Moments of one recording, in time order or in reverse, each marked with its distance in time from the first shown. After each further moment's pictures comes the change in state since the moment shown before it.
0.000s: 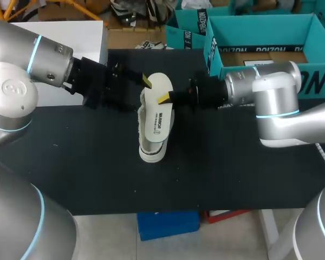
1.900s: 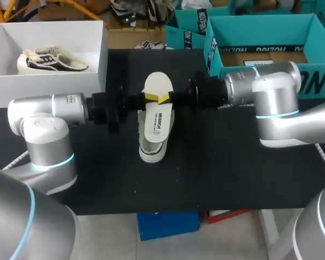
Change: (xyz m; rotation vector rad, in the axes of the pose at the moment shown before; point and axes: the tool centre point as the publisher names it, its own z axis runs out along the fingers) left arm 0.040 0.044 0.056 -0.173 -0.432 0.040; right arm -0.001 0.000 0.001 0.001 0.000 0.000
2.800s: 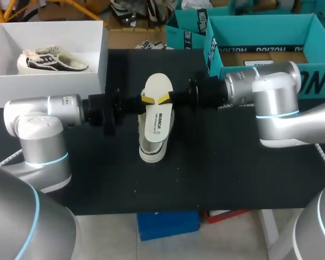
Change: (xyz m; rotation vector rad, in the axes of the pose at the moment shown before) left arm 0.004 -0.003 -0.010 0.012 0.000 0.005; right arm 0.000 0.000 -0.001 -0.001 -0.001 0.000
